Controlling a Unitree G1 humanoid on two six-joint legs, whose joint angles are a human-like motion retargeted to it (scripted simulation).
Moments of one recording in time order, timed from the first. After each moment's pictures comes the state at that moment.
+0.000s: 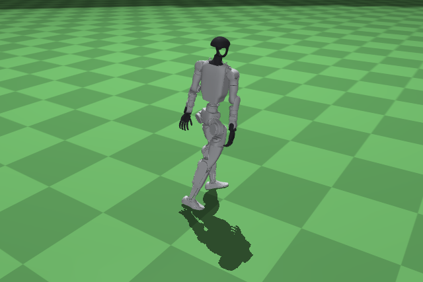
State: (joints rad) left arm 0.14 0.13 0.16 1.51 0.69 0.04 0.03; right arm 0.03 -0.18 -0.17 1.65 -0.36 0.03 0.07; waist 0.33 -0.05 -0.07; left_leg -0.29 -0.21 -0.25 0.02 0.11 -0.15; right_leg 0.24 -0.17 -0.95 0.05 -0.05 0.26
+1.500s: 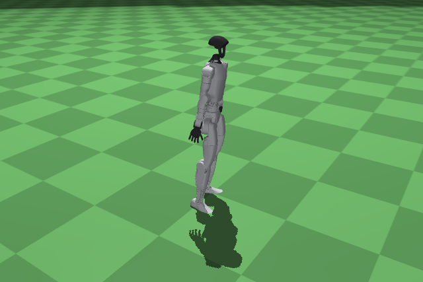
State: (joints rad) left arm 0.14 0.20 0.17 1.44 0.67 0.03 -0.15; right arm 0.04 -0.14 -0.14 1.62 -0.40 0.06 0.14; waist -0.08 0.01 0.00; left_leg 0.04 0.02 0.31 -0.02 -0.12 0.06; right_leg -0.01 -0.11 -0.28 0.03 0.09 0.13
